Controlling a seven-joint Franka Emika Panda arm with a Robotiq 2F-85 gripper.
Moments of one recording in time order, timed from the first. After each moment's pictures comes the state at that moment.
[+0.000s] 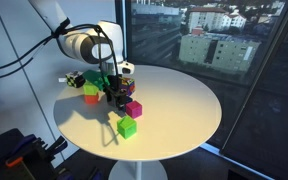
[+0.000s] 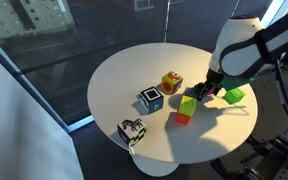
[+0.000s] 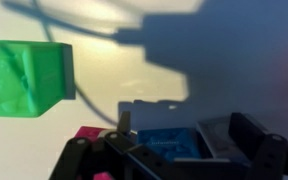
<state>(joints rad) -0.04 0.29 -0.03 -2.37 0.01 2.61 0.14</state>
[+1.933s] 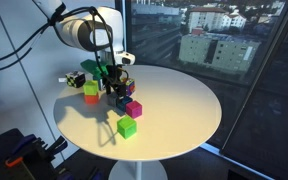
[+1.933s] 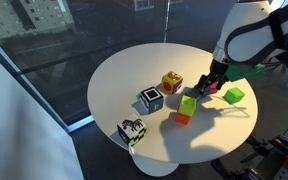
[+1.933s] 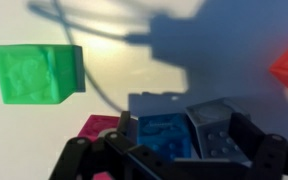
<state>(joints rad) -0.04 0.20 -0.03 -2.37 0.03 2.51 0.15</state>
